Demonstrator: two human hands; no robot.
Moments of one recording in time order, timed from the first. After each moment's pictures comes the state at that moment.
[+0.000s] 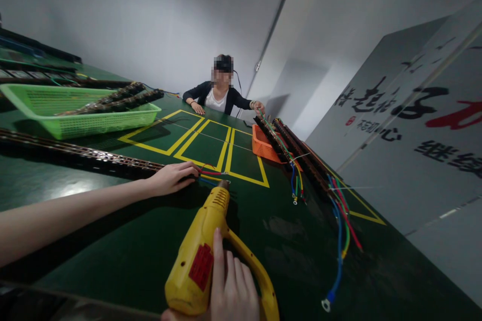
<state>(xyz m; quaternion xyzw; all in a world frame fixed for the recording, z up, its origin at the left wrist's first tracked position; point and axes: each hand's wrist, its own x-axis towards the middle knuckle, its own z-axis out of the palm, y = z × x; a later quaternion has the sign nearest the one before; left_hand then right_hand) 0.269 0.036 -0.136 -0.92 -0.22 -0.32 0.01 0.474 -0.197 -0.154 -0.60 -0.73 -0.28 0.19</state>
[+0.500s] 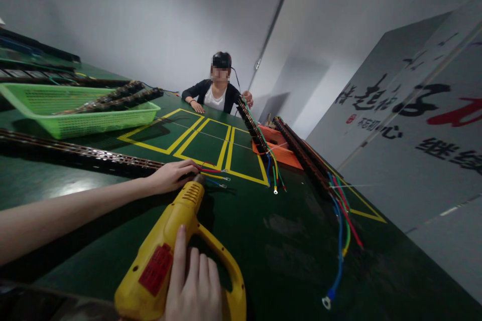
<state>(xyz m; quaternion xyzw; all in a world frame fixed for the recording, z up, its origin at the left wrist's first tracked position) 0.269 0.039 -0.137 -0.92 -0.23 -0.31 -0.01 0.409 -0.194 -0.152 -0.60 -0.73 -0.25 0.23</state>
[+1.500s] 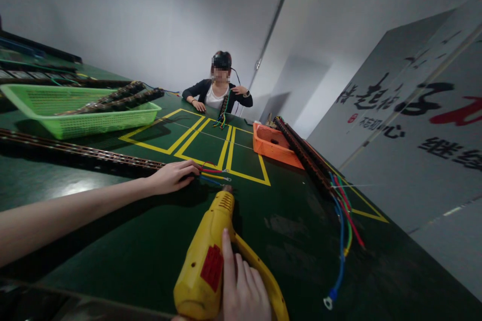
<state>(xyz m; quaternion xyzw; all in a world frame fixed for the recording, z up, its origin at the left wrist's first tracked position) 0.268 0.035 -0.134 -0.92 -0.23 -0.31 0.02 0.480 -0.208 -0.145 -0.63 -0.71 -0.23 0.19</state>
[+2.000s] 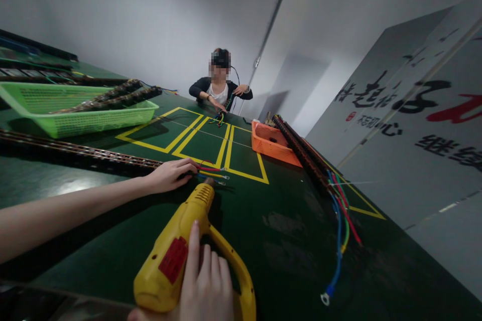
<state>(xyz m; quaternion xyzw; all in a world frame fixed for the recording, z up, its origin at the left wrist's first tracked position) 0.269 0.037 -0.137 -0.92 -0.24 -0.31 0.01 0.433 -0.194 -0.142 -0.59 -0.75 -0.23 0.20</state>
